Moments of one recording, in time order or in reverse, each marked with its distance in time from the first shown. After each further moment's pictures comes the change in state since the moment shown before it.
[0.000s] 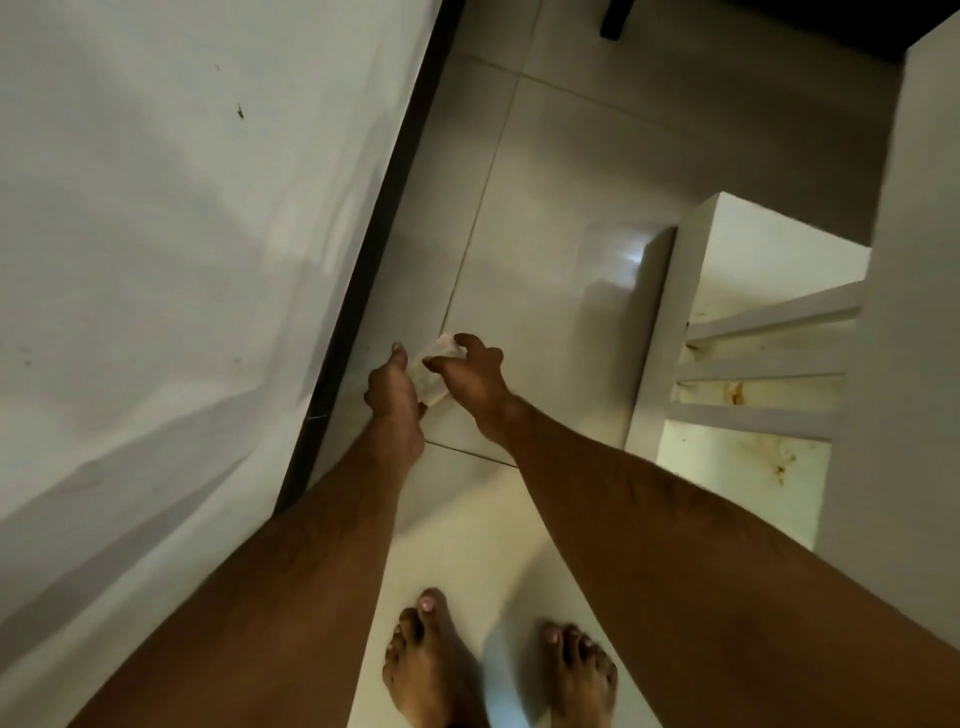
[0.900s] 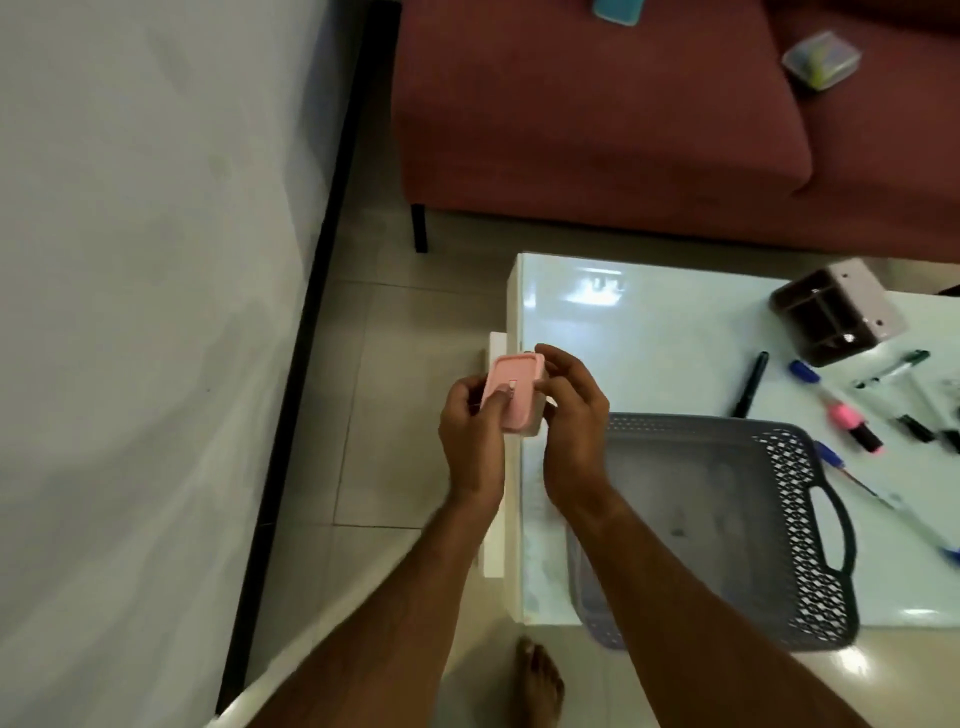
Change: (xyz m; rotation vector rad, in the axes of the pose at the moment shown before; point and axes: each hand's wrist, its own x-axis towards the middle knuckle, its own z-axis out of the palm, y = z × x) left_hand -0.432 0.008 0.176 0.213 -0.361 0.594; right_hand -0.348 -0.115 -0.312 0.667 0.458 -0.596
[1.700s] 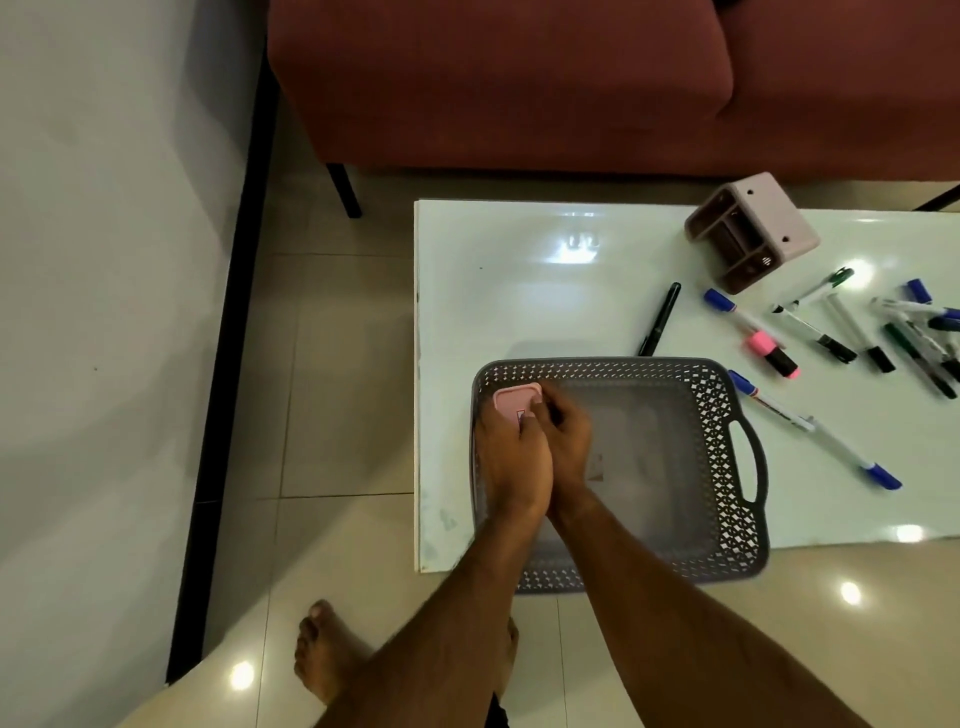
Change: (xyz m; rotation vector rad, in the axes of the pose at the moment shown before) left_hand -0.103 -0.094 0.126 0.471 -0.010 -0.008; right_hand 0.005 0.075 -0.163 -0.331 0.147 0.006
